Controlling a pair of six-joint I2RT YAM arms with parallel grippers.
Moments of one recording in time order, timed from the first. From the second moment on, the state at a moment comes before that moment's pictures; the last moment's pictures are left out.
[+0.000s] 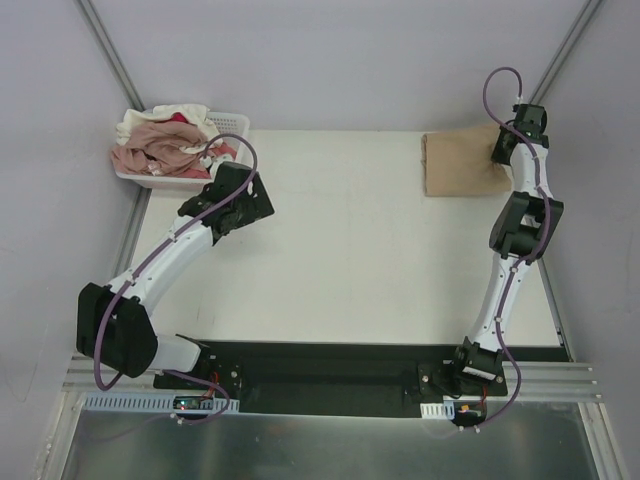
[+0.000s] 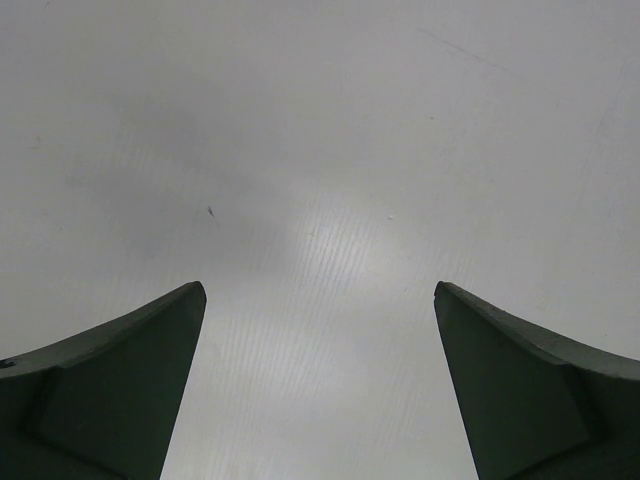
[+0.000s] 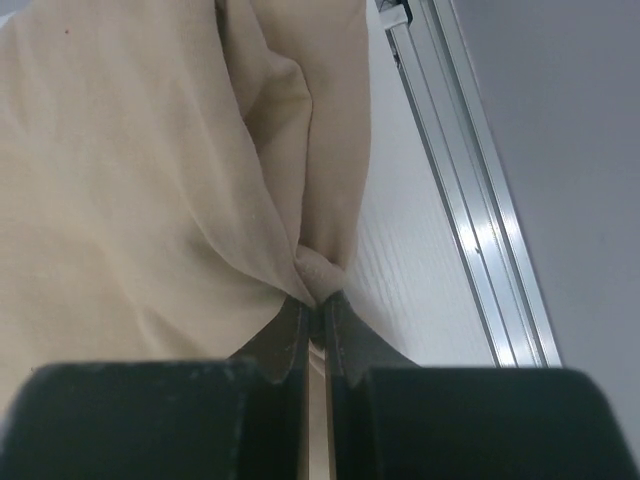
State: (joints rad) left arm -0.38 1.35 1.09 -0.56 -0.27 -0.65; right arm -0.26 2.48 2.34 -0.63 0.04 0.03
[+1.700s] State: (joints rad) left arm -0.08 2.24 1.94 -0.57 0.04 -0.04; right arm -0.05 1.28 1.10 -0.71 -0.24 0.32
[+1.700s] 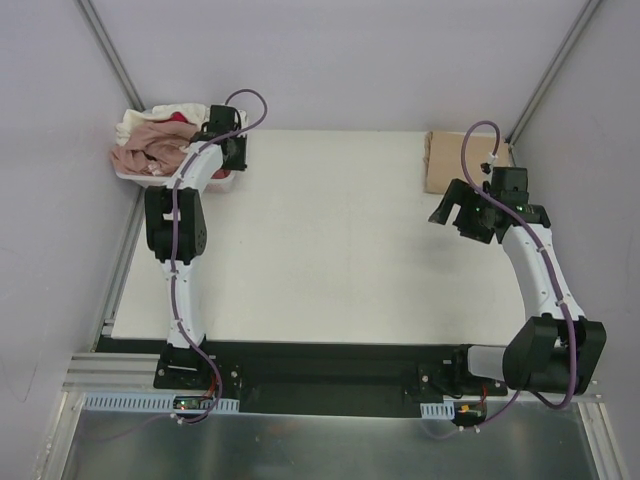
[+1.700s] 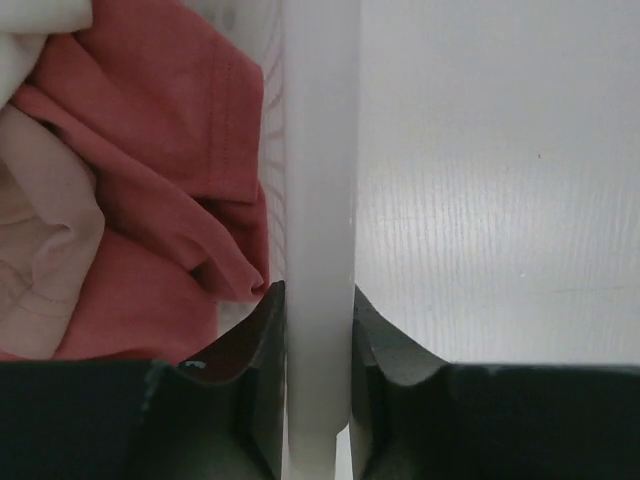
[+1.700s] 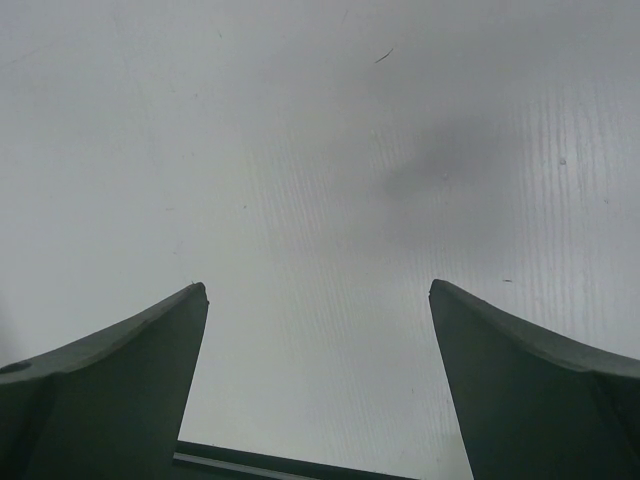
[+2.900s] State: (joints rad) left arm -0.55 2.59 2.41 -0.16 0.00 -0.39; right arm -0.04 1.25 1.07 -0.74 -0.18 0.28
